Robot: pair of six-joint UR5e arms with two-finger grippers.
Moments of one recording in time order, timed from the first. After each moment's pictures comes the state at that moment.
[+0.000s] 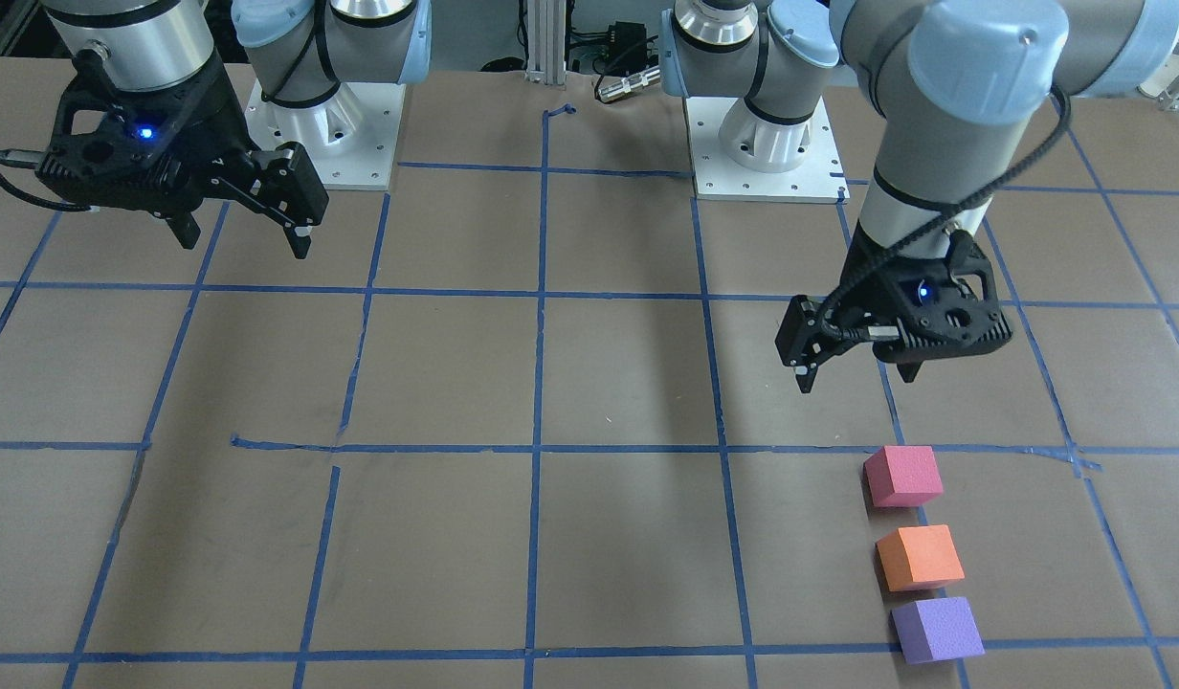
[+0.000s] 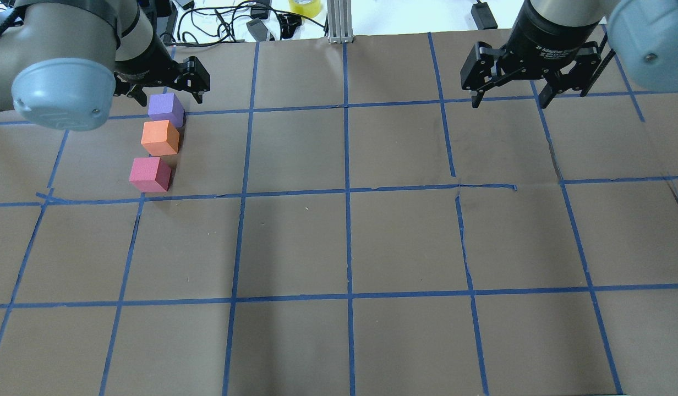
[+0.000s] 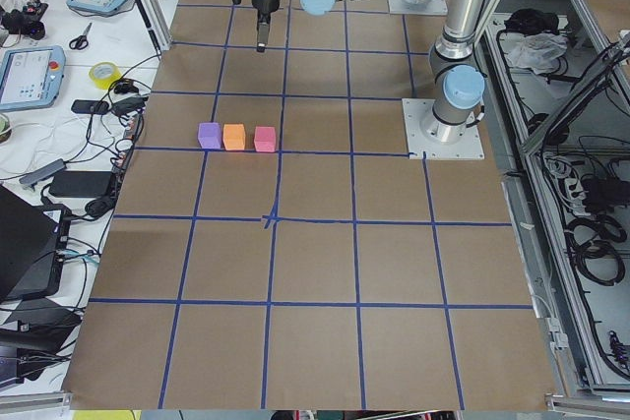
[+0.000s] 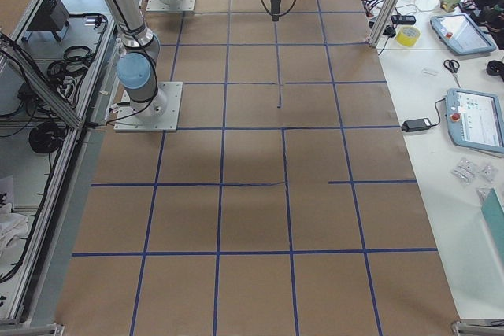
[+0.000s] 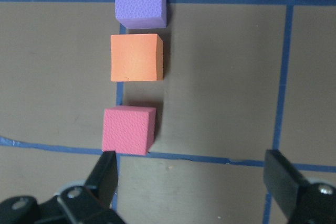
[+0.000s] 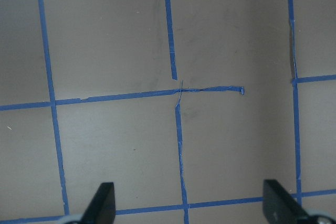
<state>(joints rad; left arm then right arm) -1.57 -1.68 -1.59 -1.23 1.68 -0.06 1.59 -1.57 1.53 -1.61 -1.59 0.09</state>
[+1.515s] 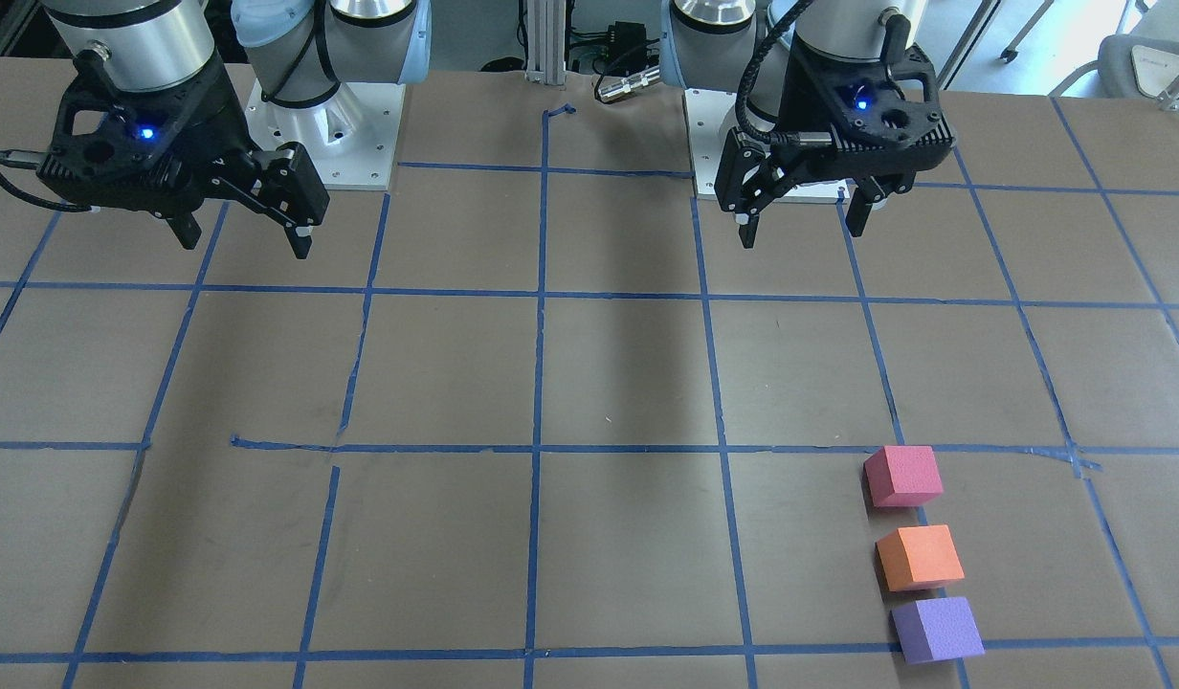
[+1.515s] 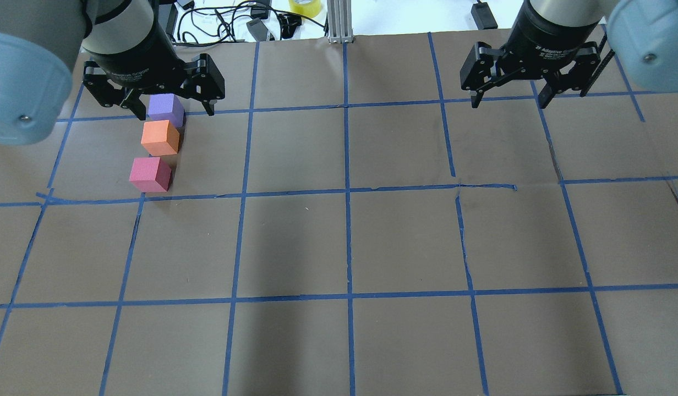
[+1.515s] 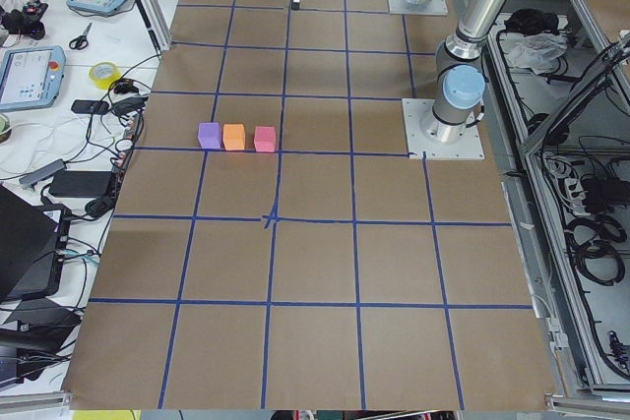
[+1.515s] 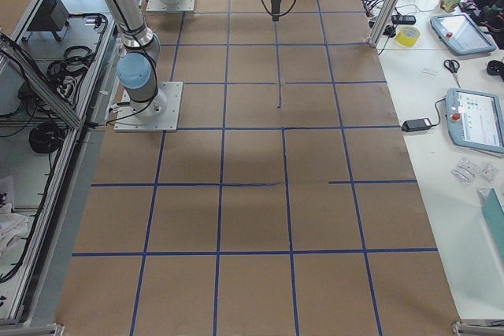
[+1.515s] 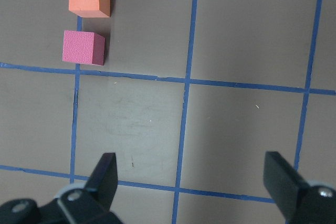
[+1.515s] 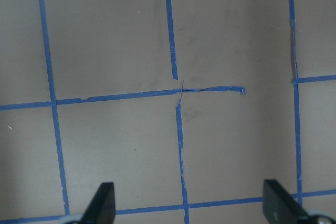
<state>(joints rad) -1.67 -1.55 -1.54 -1.49 1.69 -0.18 1.59 -1.57 1.53 -1.61 -1.59 0.09</state>
